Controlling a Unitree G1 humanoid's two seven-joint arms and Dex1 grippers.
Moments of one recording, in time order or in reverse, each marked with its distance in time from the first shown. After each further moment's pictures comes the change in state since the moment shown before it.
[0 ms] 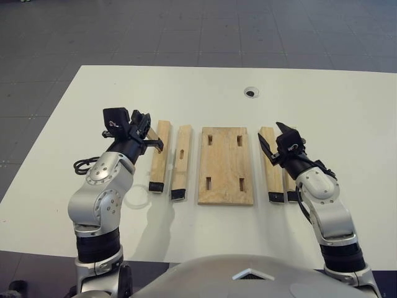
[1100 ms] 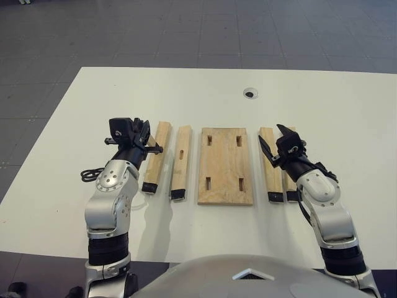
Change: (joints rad) left arm 0.083 -0.045 -0.044 0.113 0.202 -0.224 -0.075; right arm 0.023 0.002 -0.002 -0.020 -0.019 0.007 0.007
